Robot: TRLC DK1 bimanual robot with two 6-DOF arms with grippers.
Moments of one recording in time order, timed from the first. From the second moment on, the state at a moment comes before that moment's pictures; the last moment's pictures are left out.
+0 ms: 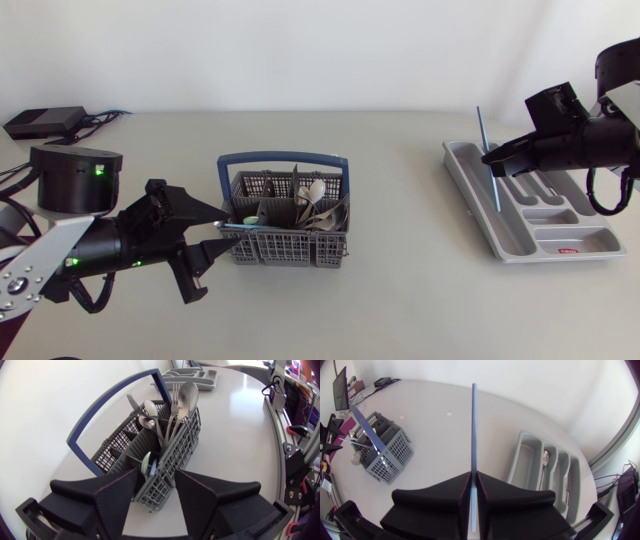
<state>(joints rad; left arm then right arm) -0.35 1.08 0.53 -0.13 0.35 0.67 -0.14 1.37 1.01 -0.45 -0.35 -0.42</state>
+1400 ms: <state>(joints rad) -0.38 1.06 0.67 -0.27 0.35 0.66 -0.28 1.77 1.21 -0.45 -0.22 -0.47</state>
